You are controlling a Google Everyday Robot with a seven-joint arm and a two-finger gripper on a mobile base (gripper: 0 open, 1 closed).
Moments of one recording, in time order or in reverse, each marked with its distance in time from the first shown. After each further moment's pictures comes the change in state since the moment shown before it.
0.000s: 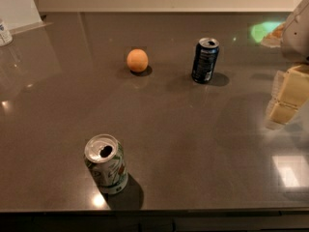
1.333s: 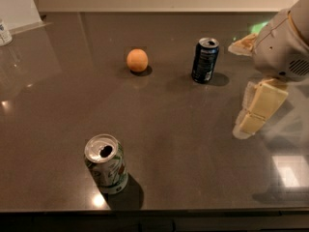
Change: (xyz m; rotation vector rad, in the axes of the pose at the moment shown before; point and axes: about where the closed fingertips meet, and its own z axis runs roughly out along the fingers) arm -0.052 0.023 0.020 -0.028 -0.209 -0.094
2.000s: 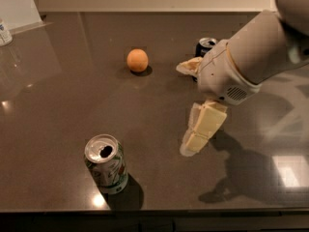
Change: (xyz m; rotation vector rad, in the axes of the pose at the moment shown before) arm -0.074 0.033 0.064 -0.093 -0.204 -0.080
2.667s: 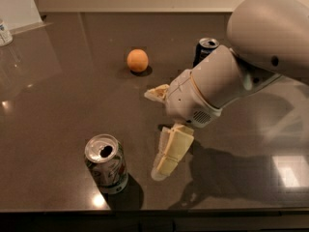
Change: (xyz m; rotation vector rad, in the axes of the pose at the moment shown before) arm -0.035 0.041 0.063 -0.181 -0.138 -0.014
